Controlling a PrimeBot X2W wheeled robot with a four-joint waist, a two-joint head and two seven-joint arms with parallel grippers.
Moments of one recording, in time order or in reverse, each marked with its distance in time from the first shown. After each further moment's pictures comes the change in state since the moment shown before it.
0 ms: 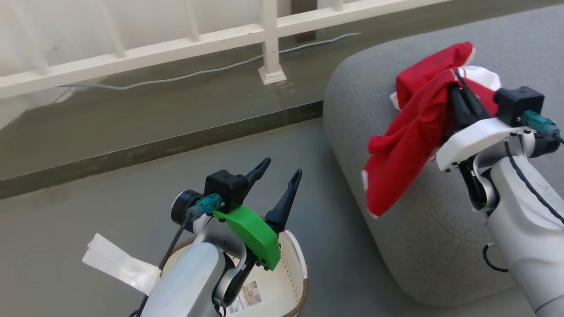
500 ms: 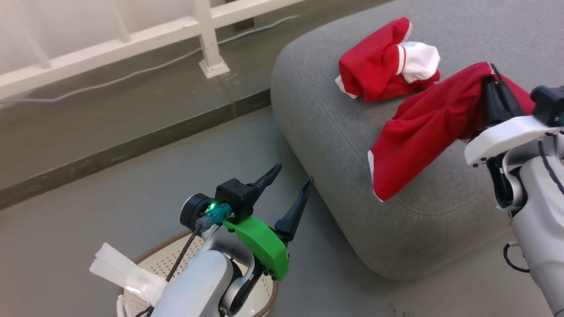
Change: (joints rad) left arm 0.024 0.000 -0.042 -0.043 0.023 -0.004 -0.021; right arm 0.046 -0.054 -0.098 -0.071 0.002 -0.016 0.000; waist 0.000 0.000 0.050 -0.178
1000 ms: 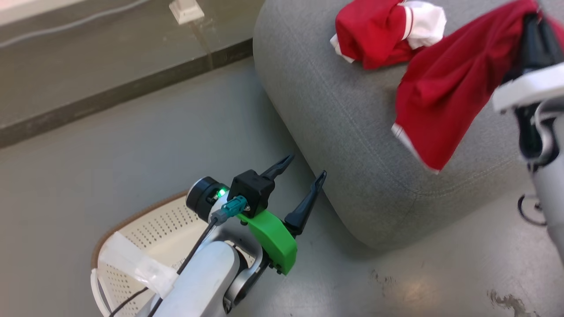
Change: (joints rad) left arm -0.049 0.009 -0.043 -0.049 0.063 0.000 0.045; right arm -0.119 -0.017 -0.083 -0.054 0.024 0.002 0.000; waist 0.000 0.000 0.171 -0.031
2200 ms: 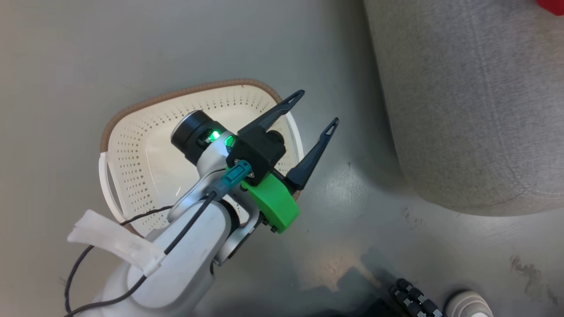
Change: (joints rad) left arm -0.177 0.073 -0.009 -0.183 0.114 -0.008 0.080; right arm -0.595 -0.221 -0.205 0.154 0.005 -0.065 0.048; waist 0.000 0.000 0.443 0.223
